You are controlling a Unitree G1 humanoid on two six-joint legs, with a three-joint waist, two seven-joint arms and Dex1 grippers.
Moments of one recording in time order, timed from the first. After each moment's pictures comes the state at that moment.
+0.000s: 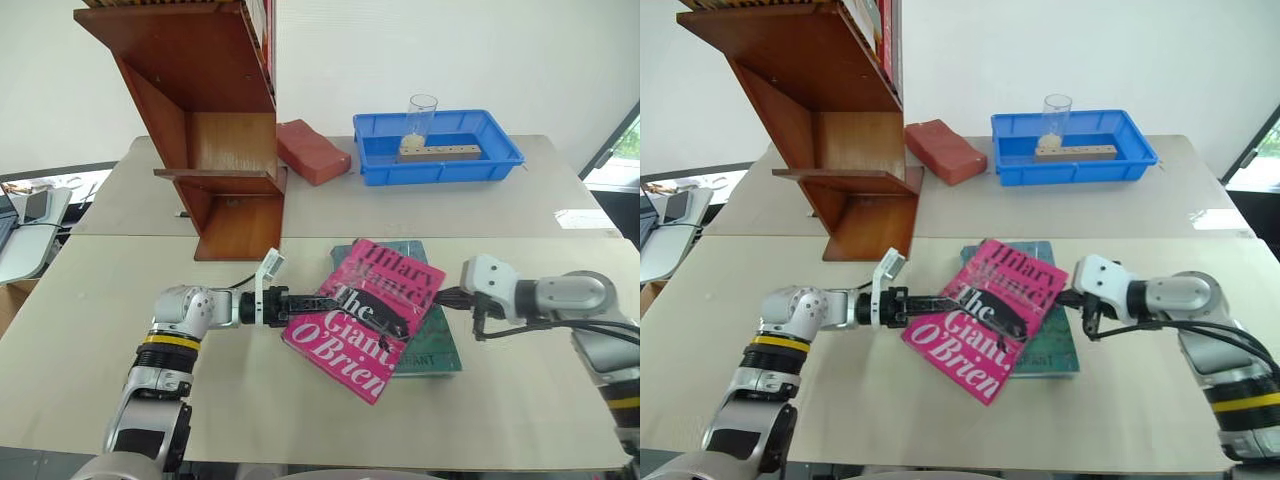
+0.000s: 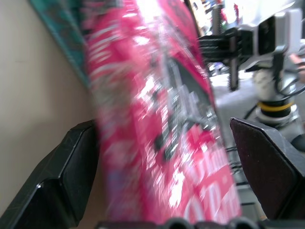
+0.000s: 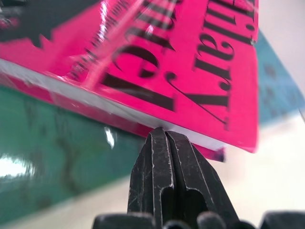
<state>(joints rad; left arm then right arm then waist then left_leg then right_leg) -0.52 0.34 0.00 0.26 -0.72 1.24 -0.96 -0.26 -0.87 0.08 -0.04 0.12 0.16 1.12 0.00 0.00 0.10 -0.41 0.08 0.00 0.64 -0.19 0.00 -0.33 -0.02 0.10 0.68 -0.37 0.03</state>
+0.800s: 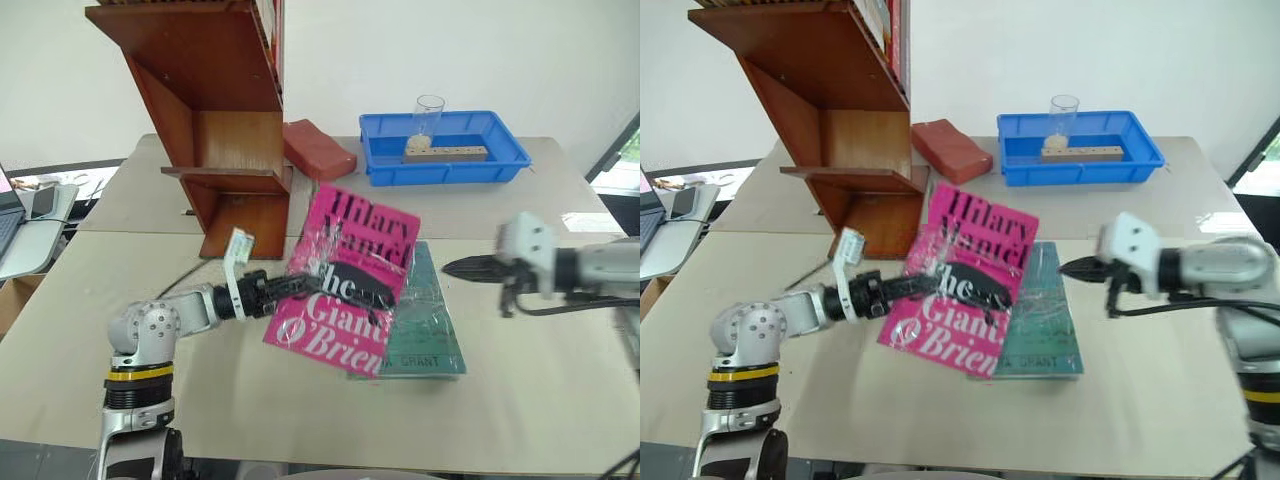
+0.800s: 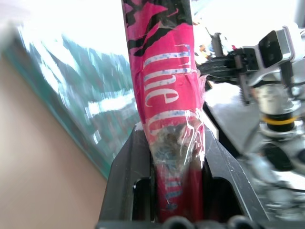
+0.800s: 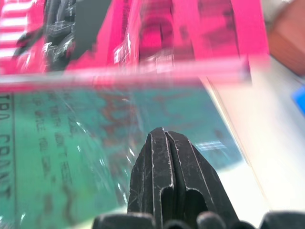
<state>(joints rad) -0.41 0.38 0.20 -0.19 -0.84 1.13 -0.80 -0.25 -1.04 -0.19 -0.24 0.34 0.38 1.20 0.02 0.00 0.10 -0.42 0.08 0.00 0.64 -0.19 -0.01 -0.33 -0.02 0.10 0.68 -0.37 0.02</state>
